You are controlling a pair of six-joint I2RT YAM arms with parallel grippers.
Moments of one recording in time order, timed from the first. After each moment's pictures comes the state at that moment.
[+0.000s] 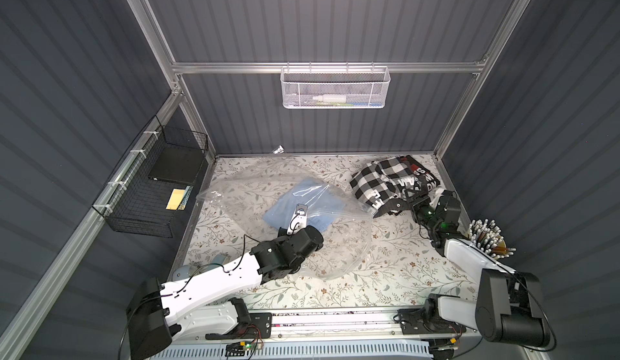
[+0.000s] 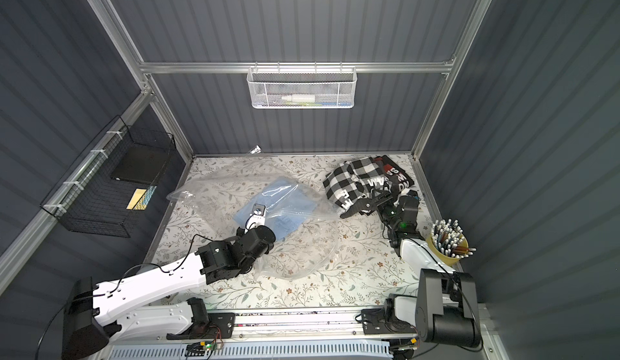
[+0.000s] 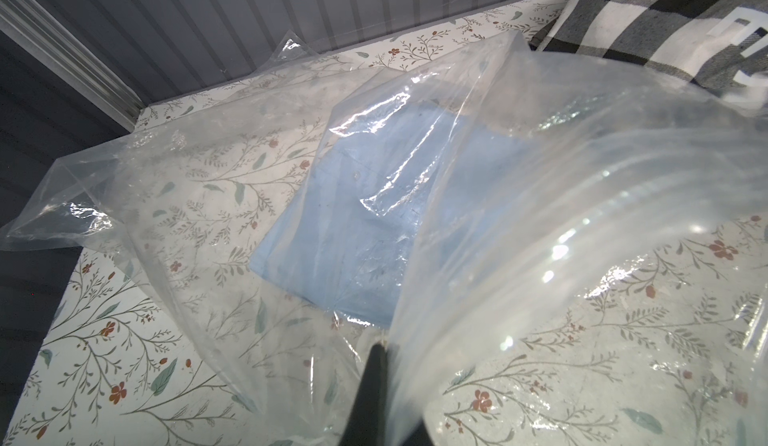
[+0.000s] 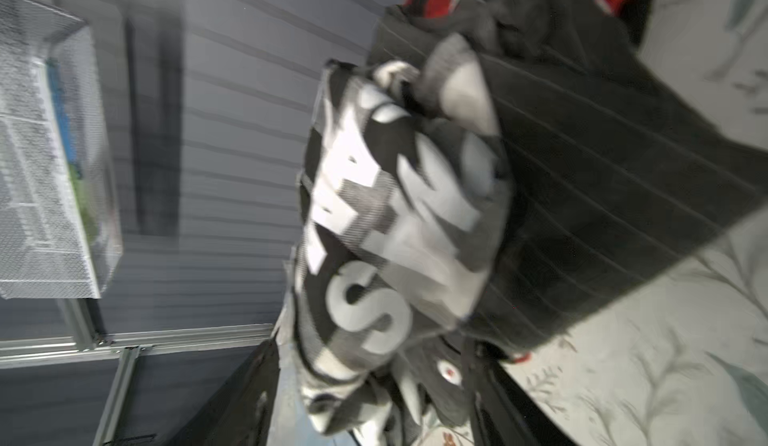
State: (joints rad) left arm -1.04 1.14 0.84 -0.55 -0.77 -0.50; right arm -0.07 1.26 0.48 0.38 -0.32 1.05
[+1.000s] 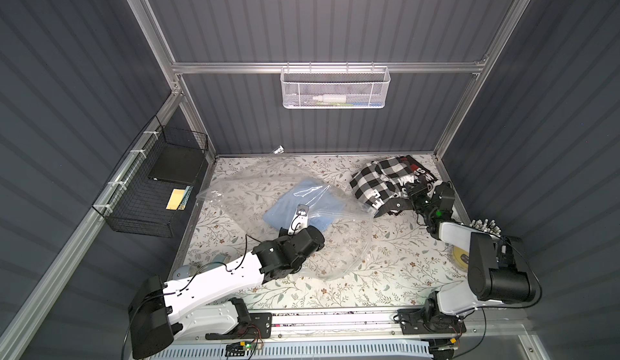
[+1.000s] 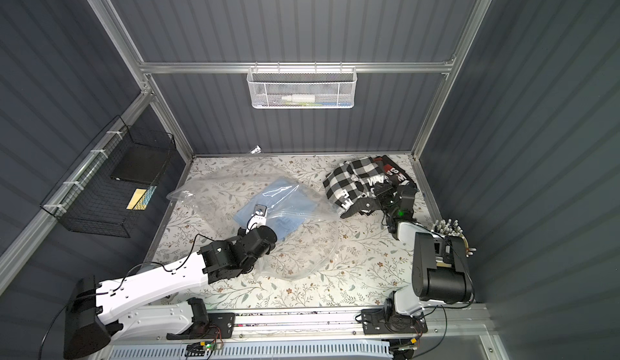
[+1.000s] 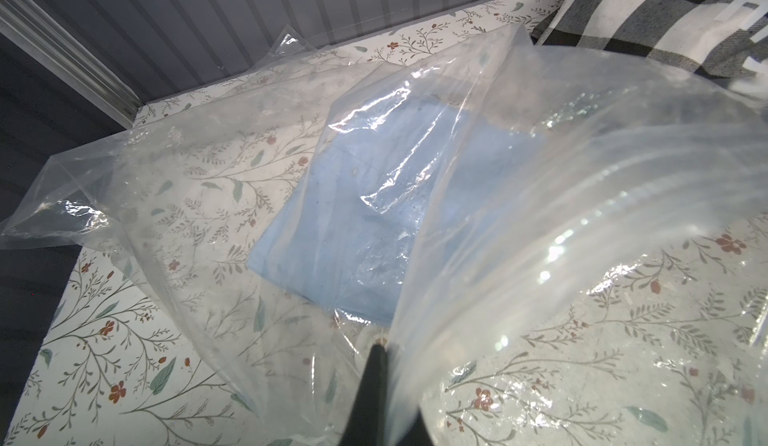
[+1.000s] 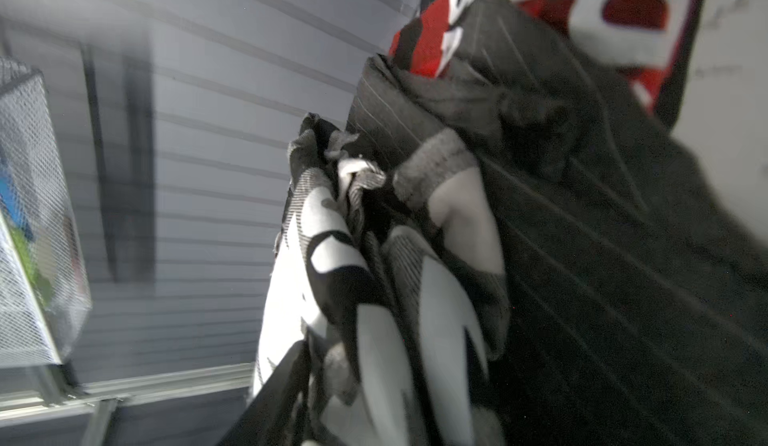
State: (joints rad) left arm -1.04 1.15 0.84 -0.55 -0.77 -0.51; right arm -0.08 1.53 0.65 0.53 -0.29 1.06
